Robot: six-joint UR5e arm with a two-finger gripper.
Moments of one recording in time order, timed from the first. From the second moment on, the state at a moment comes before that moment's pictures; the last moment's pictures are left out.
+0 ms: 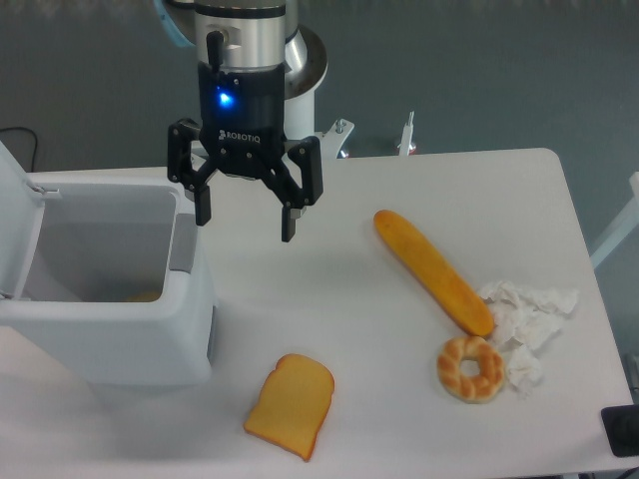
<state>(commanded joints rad) 2.31 -1.63 -1.44 -1.07 1.33 0.37</state>
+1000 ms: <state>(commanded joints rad) 2.19 -1.58 -1.43 -1.07 0.94 0.18</state>
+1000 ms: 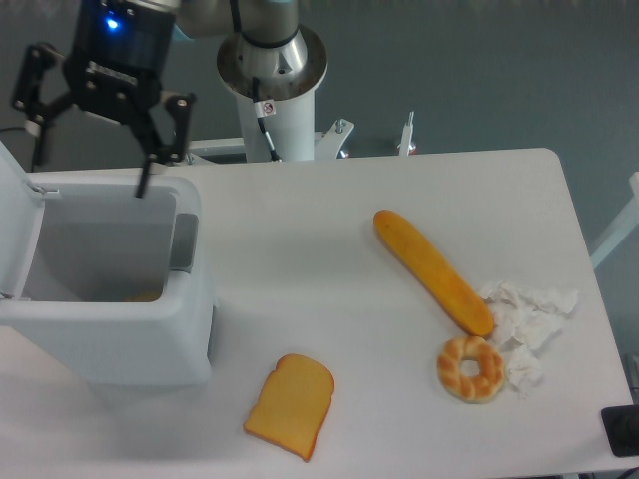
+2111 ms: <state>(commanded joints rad) 2.04 -1.58 -1.42 -1.06 0.67 0.18</state>
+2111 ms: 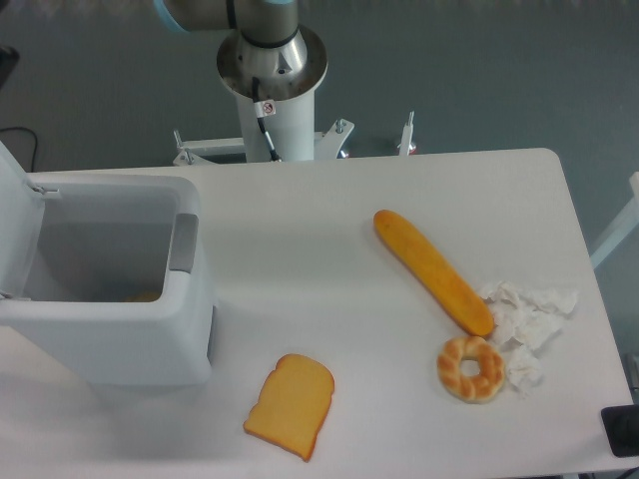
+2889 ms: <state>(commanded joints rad) 1.95 -1.59 -1.45 -1.06 0.66 0.18</state>
